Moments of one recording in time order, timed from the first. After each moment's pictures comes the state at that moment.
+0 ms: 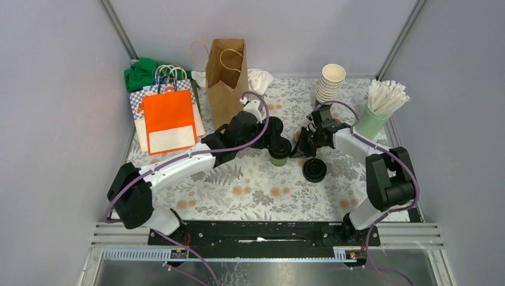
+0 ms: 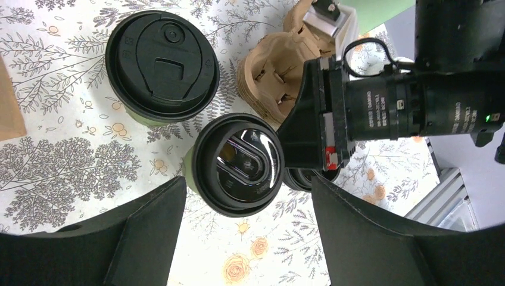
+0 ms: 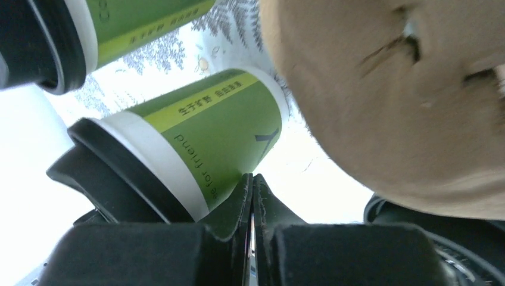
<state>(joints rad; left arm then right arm) -0.84 1.47 1.10 -0.12 -0.08 -0.62 0.29 1.62 0.98 -0.47 -0.45 0.64</state>
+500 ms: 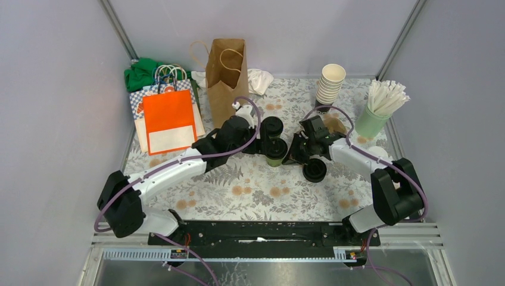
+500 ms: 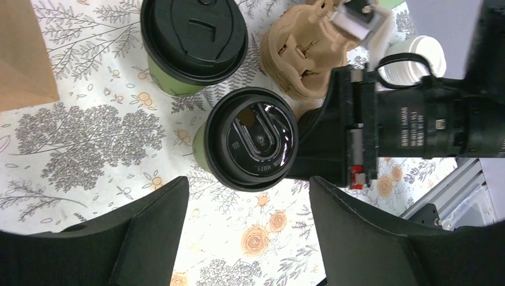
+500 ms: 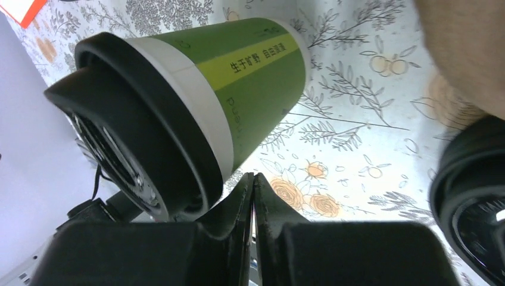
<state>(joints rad) -0.82 1.37 1.02 -0.19 -0.07 -0.60 0.45 1.51 0.88 -0.39 -0.40 0.78</state>
